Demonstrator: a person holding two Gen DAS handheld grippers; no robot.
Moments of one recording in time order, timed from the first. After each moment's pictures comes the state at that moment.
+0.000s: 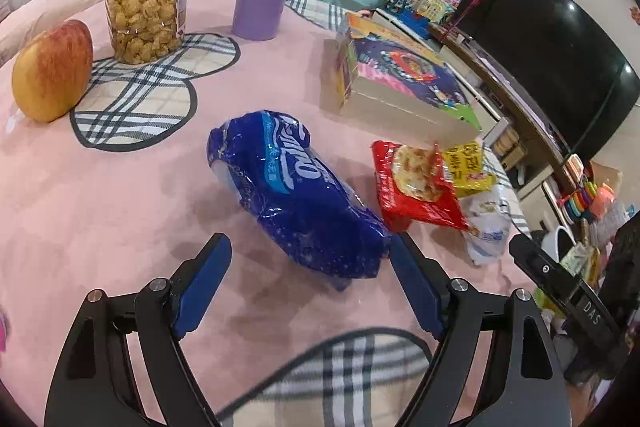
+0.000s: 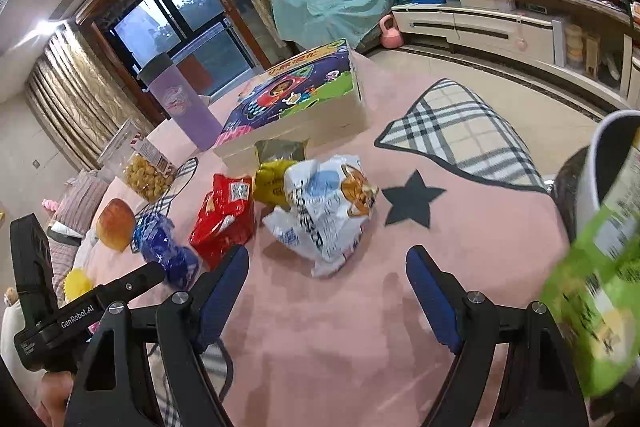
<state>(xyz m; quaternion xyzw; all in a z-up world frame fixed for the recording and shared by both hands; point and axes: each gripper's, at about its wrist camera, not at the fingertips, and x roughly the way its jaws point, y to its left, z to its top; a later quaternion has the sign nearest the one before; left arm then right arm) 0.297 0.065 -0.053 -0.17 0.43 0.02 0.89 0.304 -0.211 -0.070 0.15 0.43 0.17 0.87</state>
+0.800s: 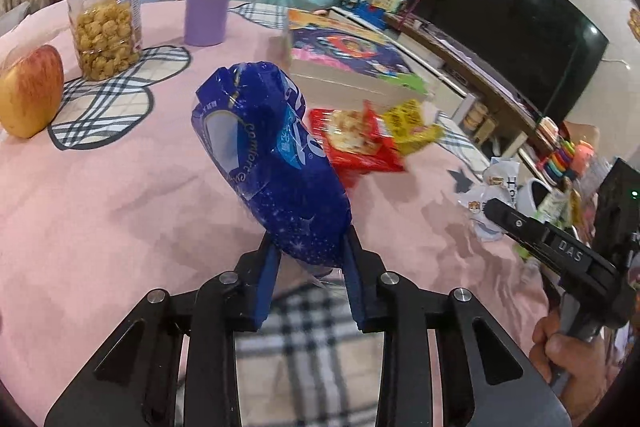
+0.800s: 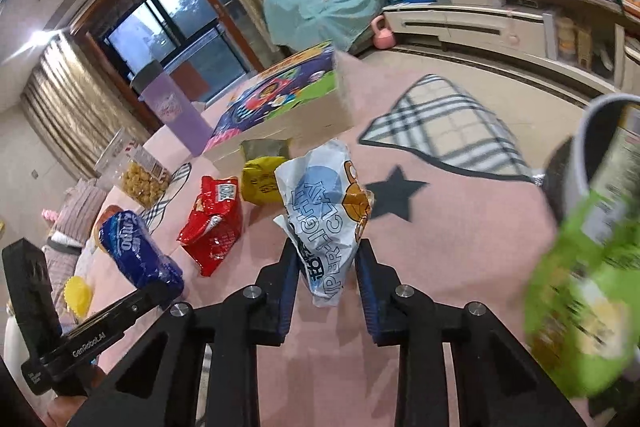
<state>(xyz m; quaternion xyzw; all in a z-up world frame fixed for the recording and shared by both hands) 0.261 0.028 -0.045 -0.12 0.40 -0.05 0.91 0.281 -0.239 -0.070 0.17 0.43 0.15 0.88</state>
